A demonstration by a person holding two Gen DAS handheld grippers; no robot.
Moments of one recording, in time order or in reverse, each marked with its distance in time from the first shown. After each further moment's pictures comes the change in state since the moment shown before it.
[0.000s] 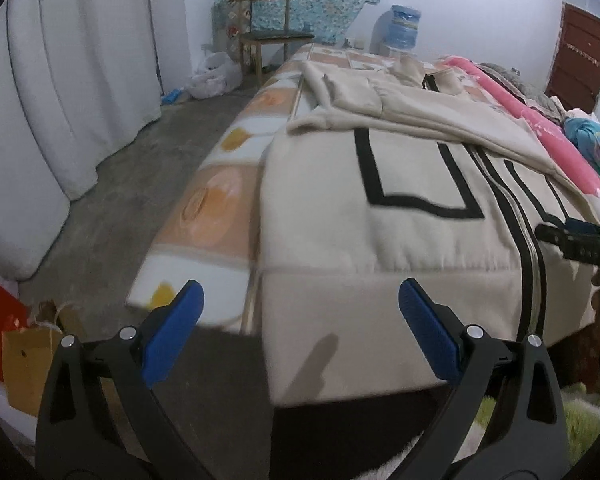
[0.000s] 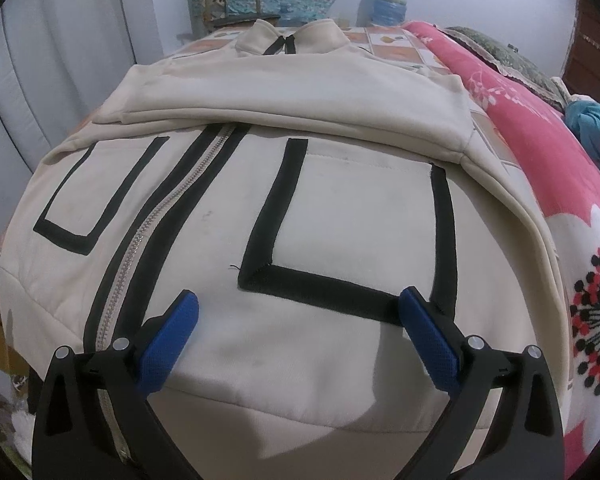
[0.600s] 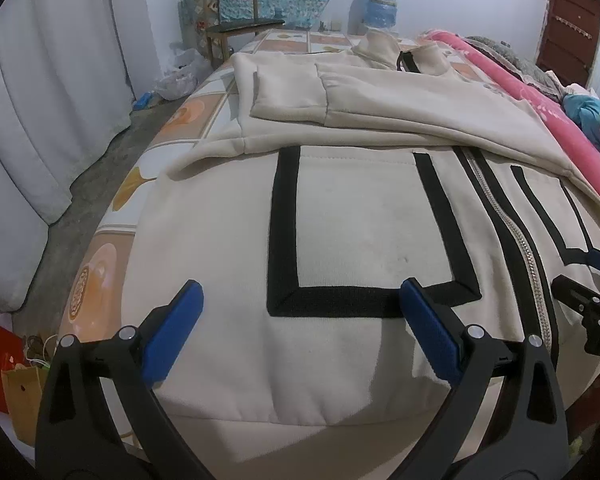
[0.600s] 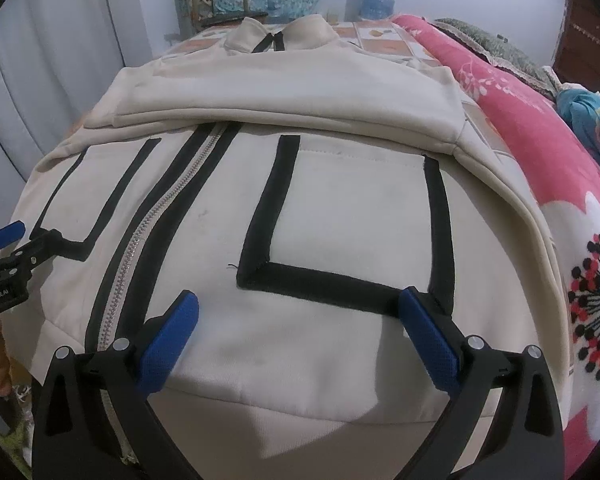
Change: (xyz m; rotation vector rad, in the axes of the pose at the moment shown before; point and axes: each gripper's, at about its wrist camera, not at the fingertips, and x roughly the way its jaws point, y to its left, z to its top) left arm 0.082 -0.072 0.062 0.092 0.052 -0.009; right arm 0.000 0.000 -0.001 0.038 0.016 -0.022
